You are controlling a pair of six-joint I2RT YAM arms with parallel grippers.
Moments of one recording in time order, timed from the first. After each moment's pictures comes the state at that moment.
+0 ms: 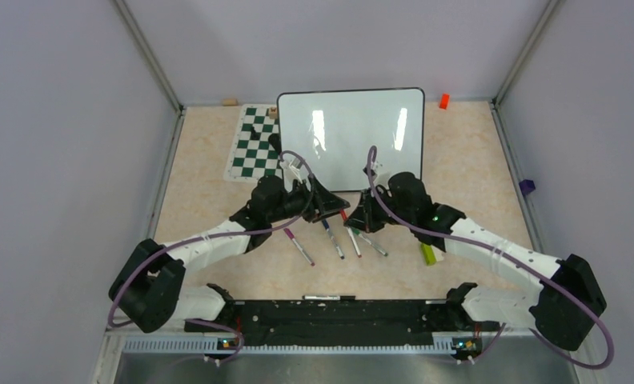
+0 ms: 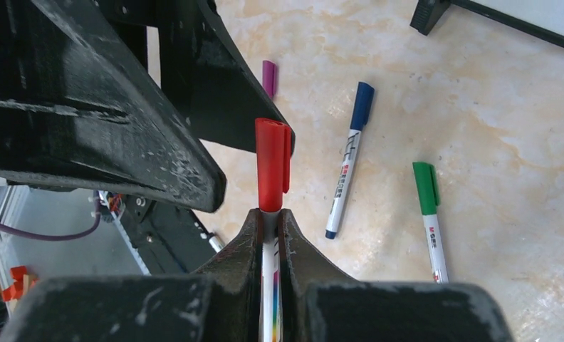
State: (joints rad) left arm -0.64 1.29 0.60 0.47 0.49 -1.16; right arm 0.73 1.13 0.73 -0.14 -0.30 0.47
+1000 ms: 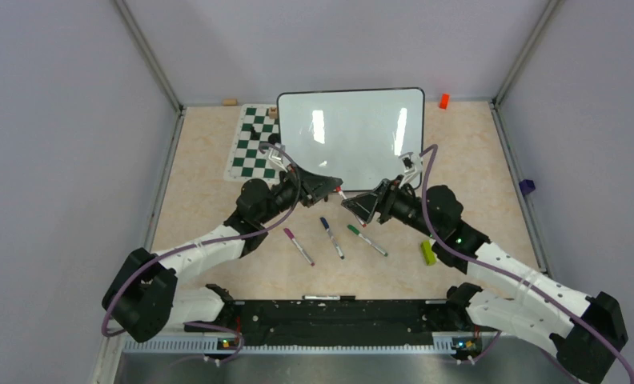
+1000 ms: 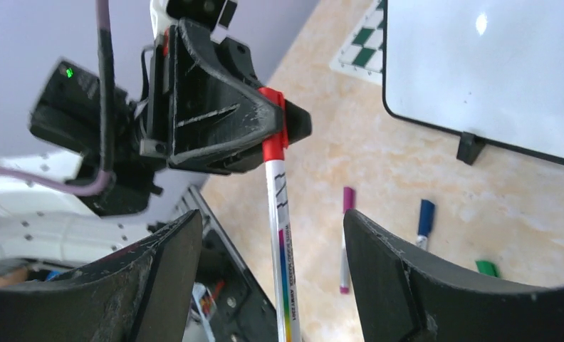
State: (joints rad) left arm -0.64 1.23 0.58 0.71 0.35 -1.27; right arm 0.74 0.89 0.62 0.16 -0.21 0.68
